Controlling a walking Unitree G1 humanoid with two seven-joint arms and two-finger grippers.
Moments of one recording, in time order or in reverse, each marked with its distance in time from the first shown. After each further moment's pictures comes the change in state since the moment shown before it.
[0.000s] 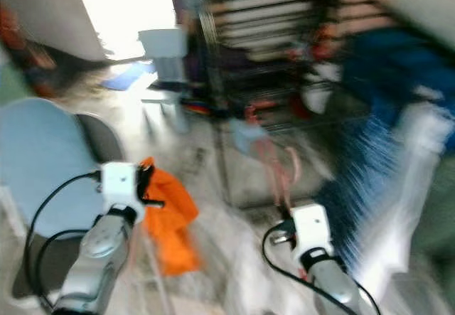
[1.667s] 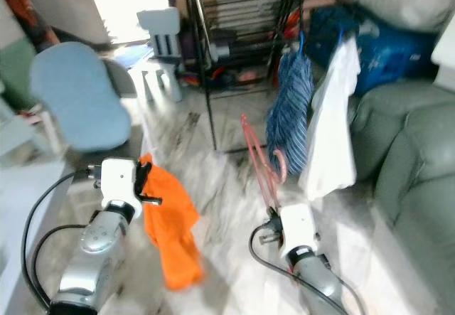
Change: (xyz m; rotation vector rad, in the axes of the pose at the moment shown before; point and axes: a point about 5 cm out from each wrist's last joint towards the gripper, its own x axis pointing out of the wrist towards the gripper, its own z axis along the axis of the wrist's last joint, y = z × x) left arm 0.001 0.001 -0.007 0.005 0.012 0.002; right arm 0.015 0.008 -0.005 -0.009 0.049 0.015
